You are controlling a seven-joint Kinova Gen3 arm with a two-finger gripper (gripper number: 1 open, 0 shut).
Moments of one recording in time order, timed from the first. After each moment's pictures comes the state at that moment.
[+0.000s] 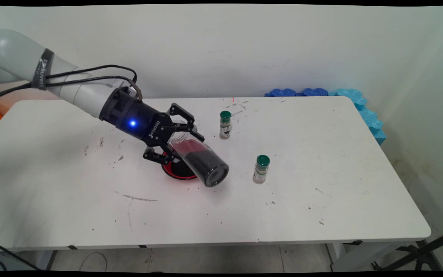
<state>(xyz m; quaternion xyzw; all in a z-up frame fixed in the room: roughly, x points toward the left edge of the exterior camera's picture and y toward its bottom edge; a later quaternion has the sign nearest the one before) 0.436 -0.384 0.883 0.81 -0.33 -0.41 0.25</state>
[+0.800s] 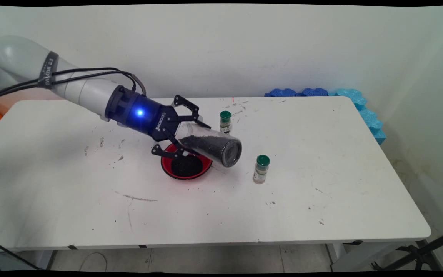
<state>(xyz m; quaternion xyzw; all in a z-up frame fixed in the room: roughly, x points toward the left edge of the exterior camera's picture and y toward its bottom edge) 0.434 -0.391 0.878 0.83 -0.19 -0.48 0.21</state>
